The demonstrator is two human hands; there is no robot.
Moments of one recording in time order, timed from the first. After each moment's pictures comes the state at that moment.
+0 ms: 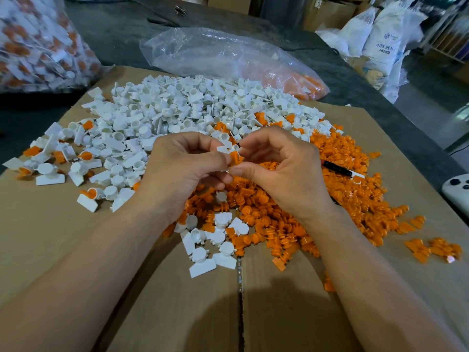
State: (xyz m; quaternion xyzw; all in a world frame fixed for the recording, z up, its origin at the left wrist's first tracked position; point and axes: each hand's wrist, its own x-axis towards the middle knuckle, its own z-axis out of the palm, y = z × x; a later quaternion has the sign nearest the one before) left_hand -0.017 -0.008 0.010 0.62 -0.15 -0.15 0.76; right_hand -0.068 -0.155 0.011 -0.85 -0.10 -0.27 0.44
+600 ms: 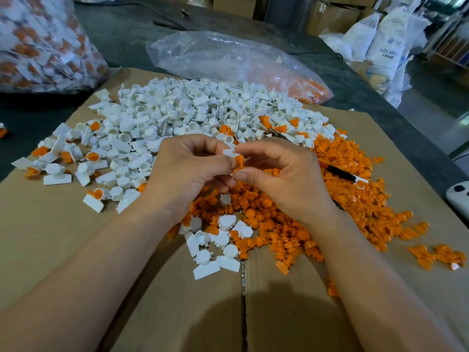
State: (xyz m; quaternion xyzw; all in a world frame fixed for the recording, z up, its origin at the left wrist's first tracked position) left_hand -0.017 -0.008 0.011 0.63 -0.16 -0.14 0.75; right_hand -0.067 -0.154 0.010 -0.86 -0.12 -0.24 0.43
